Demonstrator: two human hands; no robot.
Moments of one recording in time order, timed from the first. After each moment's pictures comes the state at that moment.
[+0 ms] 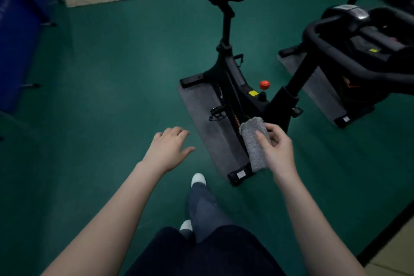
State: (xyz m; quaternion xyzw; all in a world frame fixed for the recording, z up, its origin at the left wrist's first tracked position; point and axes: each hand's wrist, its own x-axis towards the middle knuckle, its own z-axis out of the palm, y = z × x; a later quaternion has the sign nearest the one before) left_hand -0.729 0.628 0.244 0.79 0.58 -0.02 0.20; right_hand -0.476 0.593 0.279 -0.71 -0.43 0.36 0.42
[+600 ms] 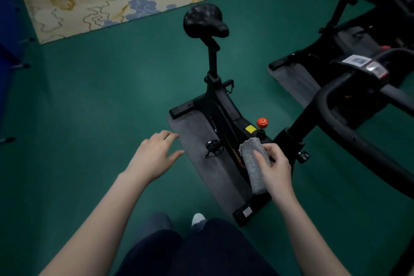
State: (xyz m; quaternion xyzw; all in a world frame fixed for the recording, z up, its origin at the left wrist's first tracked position) left_hand -0.724 0.875 0.264 0.81 0.56 -0.01 0.18; right_hand -0.456 0.787 0.262 -0.75 -0.40 0.33 0.41
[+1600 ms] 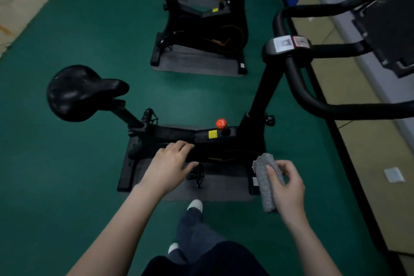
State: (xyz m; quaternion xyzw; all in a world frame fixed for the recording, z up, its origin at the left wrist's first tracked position) left_hand -0.630 1.162 0.263 0.98 0.07 -0.08 0.17; right_hand -0.574 0.896 0.261 -0.86 0.01 0.02 0.50
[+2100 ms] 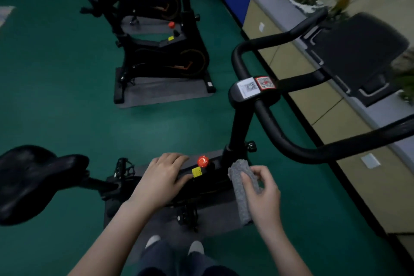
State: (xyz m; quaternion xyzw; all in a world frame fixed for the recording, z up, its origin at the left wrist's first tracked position) left_hand -0.487 1.204 0.288 0.98 -0.07 -0.04 0.16; right_hand -0.493 0.969 0.281 -0.84 0.06 -0.05 0.54
